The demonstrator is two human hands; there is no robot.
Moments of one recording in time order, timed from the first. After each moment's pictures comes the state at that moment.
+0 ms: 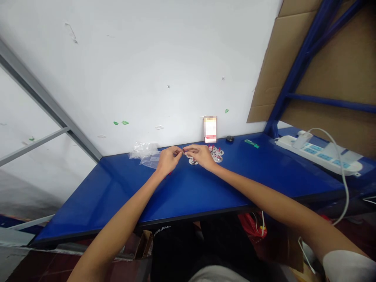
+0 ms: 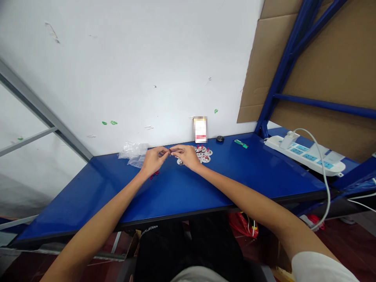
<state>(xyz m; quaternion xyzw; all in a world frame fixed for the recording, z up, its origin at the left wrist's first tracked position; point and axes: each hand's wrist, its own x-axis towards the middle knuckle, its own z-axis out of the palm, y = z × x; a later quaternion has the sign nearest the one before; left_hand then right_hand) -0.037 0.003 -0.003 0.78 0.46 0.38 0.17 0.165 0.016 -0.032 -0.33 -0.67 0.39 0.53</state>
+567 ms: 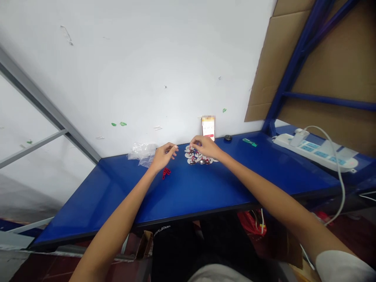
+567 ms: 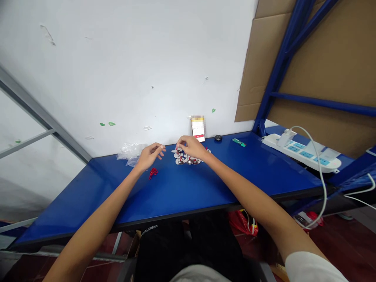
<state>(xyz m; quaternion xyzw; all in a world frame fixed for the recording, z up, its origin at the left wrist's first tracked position) -0.053 0.015 0.004 0.74 0.43 0.42 0.31 0.210 0.027 0.013 -0.40 -0.82 0.13 0.39</state>
